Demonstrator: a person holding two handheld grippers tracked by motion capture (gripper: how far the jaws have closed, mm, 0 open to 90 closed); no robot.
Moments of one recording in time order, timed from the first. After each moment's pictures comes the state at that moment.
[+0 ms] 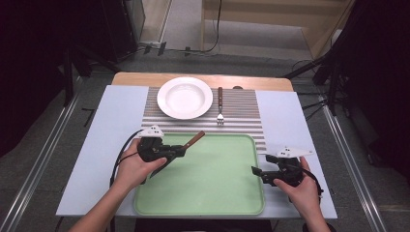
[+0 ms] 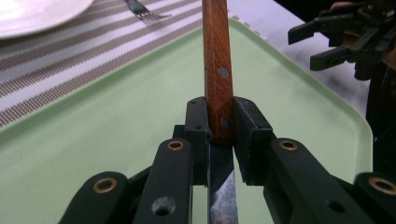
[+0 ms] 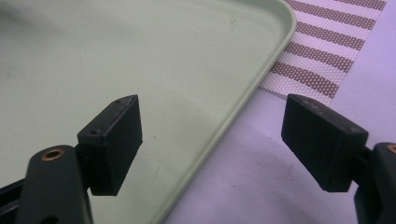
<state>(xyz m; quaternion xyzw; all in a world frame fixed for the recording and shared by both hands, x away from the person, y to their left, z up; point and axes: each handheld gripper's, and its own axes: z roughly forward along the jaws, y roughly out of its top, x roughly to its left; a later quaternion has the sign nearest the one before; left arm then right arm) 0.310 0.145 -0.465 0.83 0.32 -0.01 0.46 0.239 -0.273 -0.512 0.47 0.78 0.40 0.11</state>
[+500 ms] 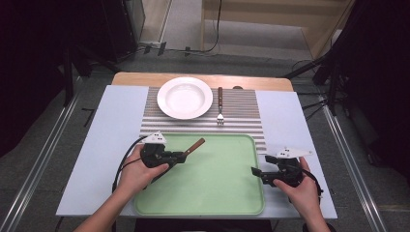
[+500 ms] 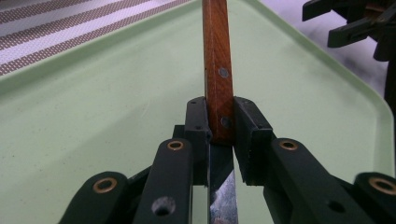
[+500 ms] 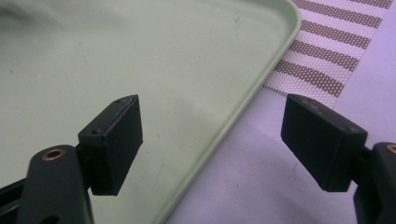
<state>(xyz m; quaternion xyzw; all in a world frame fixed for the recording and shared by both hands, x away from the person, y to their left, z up) 0.306 0.141 -0.489 0.84 0.32 -0.01 0.44 0.238 -0.273 -0.513 0.47 0.78 0.40 0.11</state>
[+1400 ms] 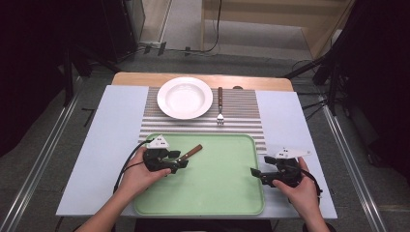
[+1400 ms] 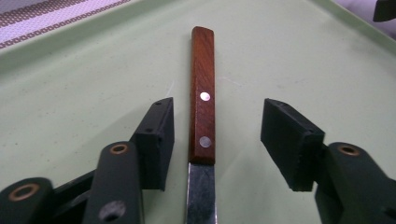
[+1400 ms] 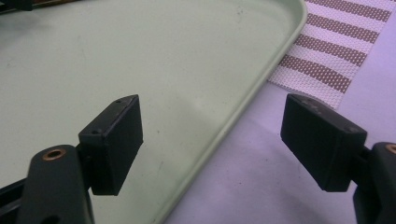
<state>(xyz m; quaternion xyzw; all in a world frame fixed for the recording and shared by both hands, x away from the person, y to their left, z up) 0.308 0.140 -0.515 0.85 0.31 0.02 0.43 0.238 -0.271 -0.516 0.47 0.79 0.39 0.10</state>
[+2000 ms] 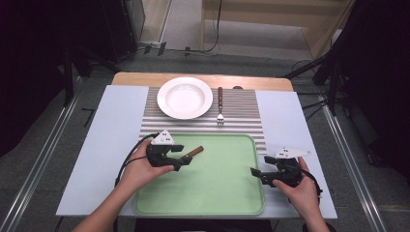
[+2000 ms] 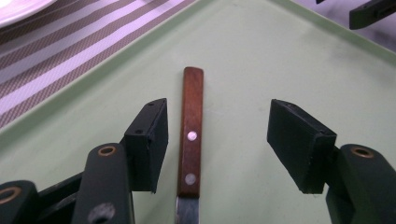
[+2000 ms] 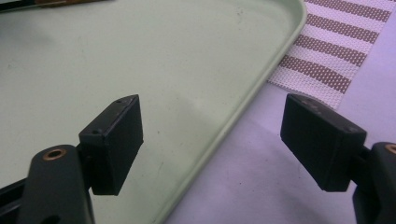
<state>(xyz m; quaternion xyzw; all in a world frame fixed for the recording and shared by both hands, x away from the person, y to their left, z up) 0.312 0.121 -0.486 0.87 0.25 0.04 0.42 0.239 -0.271 -0.515 0.47 0.78 0.40 0.10</state>
